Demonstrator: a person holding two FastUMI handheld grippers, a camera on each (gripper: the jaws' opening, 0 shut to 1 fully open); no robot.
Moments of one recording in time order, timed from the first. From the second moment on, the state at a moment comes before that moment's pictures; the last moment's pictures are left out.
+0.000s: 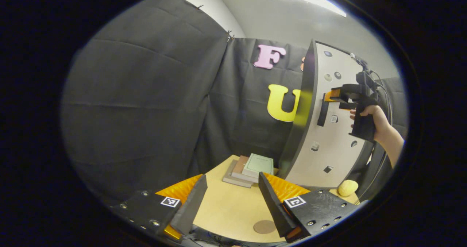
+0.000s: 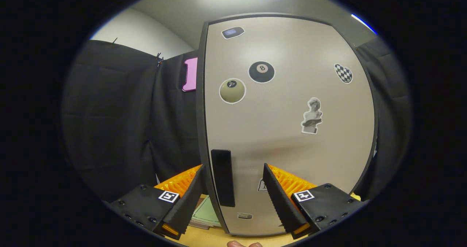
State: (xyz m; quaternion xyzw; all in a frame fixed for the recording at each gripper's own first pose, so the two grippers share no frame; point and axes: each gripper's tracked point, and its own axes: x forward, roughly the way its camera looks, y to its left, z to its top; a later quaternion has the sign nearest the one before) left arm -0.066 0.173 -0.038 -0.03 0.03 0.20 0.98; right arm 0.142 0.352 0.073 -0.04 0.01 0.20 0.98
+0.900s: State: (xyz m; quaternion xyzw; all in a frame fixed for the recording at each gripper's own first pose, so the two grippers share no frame) left arm -0.057 0.178 -0.033 -0.01 0.02 0.22 0.98; right arm 0.173 0.375 0.039 -0.05 0.06 0.17 0.98
